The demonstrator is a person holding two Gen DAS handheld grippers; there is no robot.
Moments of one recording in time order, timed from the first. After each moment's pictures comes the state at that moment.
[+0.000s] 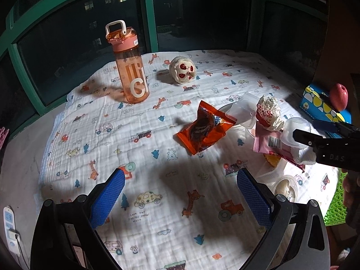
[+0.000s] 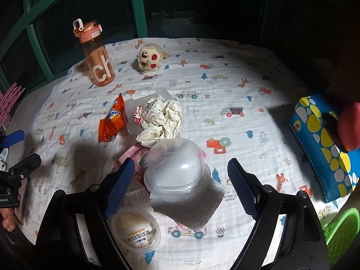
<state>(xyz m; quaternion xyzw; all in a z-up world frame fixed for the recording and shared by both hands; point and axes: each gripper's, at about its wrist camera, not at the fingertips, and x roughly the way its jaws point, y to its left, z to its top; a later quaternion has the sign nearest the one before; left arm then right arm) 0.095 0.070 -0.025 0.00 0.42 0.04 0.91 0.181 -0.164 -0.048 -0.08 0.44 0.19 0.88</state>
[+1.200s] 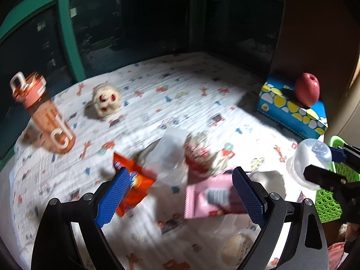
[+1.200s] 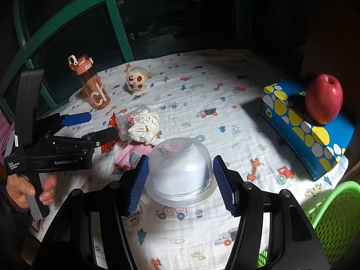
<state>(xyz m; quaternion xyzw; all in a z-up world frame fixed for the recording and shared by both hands) 0.192 -0.036 -0.019 0.05 0.40 -0.12 0.91 0.150 -0.240 -0.012 0.01 0.41 0.18 0.90</state>
